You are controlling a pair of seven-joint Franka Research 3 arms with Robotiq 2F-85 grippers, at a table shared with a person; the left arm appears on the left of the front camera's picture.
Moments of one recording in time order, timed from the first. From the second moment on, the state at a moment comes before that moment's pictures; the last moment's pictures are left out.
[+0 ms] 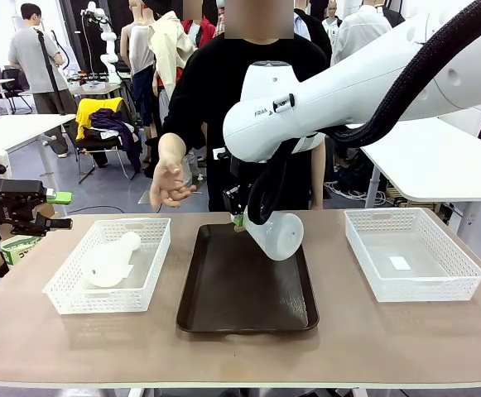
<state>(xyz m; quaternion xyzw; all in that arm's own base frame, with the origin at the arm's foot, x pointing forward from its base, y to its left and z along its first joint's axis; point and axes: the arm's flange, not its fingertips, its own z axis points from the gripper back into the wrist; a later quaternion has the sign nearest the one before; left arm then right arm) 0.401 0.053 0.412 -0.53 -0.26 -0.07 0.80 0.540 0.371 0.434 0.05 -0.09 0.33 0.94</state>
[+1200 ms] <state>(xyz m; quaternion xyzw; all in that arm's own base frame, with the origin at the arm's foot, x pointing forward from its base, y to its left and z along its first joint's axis) 0.401 0.053 0.412 -0.53 -0.26 -0.07 0.80 0.540 0.371 0.434 0.05 -0.09 0.33 0.94</state>
